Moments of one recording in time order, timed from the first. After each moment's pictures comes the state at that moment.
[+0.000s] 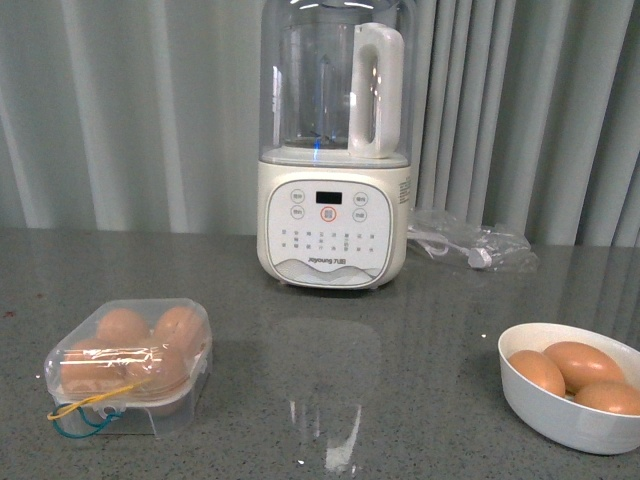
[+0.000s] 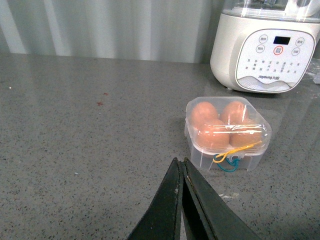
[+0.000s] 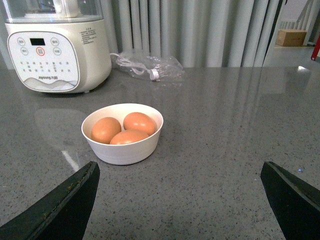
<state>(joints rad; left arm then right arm) 0.00 0.40 0.03 0.40 0.00 0.00 0.00 0.00 0.01 0.00 0.00 0.00</state>
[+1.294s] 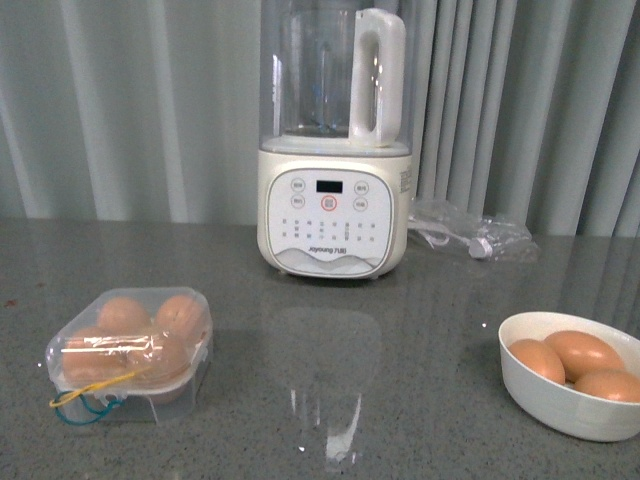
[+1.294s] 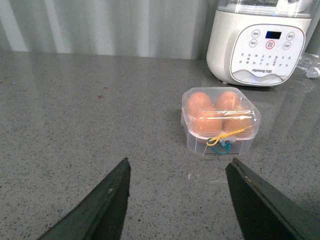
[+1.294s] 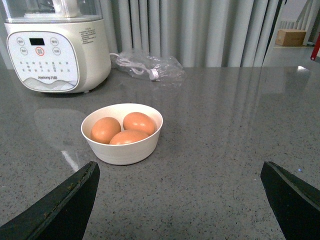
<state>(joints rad) 0.00 0.00 0.03 0.00 0.00 0.00 0.00 0.00 0.01 0.00 0.00 0.00</state>
